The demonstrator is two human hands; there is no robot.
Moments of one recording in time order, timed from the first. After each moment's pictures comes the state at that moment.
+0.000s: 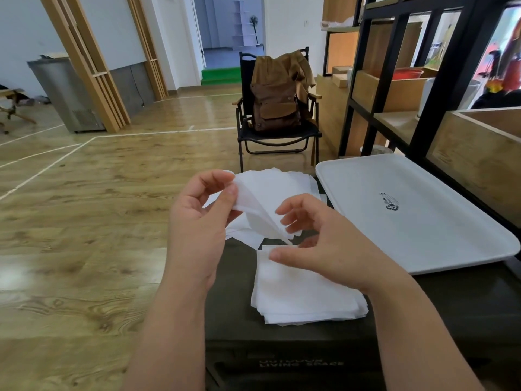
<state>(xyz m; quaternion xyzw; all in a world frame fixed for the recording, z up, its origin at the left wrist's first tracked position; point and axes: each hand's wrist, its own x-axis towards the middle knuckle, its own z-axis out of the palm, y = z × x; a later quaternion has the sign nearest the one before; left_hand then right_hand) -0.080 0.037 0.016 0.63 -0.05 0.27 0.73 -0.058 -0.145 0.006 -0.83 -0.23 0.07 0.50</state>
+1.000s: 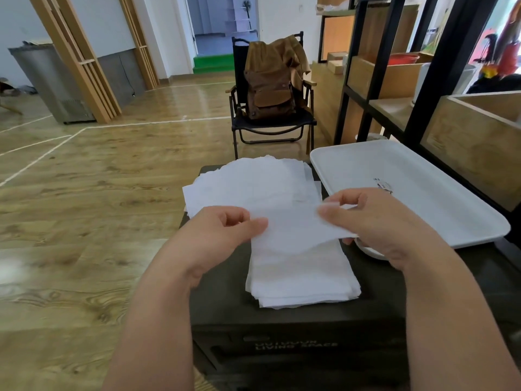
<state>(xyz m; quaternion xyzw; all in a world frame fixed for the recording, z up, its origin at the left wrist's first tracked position) -0.089 0.046 0.011 0.85 0.05 -0.07 0.53 -0.055 -0.186 0.016 -0.83 -0.04 0.05 0.56</state>
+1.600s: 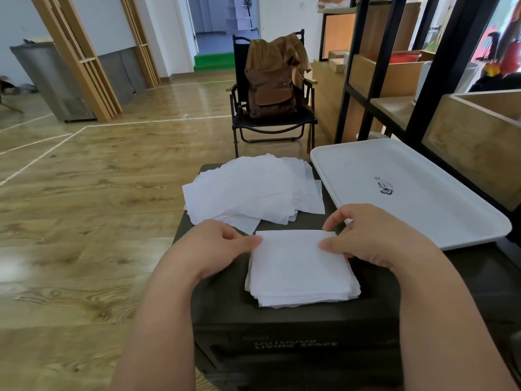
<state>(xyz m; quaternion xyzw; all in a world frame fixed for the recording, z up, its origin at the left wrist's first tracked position) -0.079 0.052 -0.011 0.92 0.16 -0.09 0.36 -0.048 -0.190 0.001 -0.92 -0.01 0.13 0.36</state>
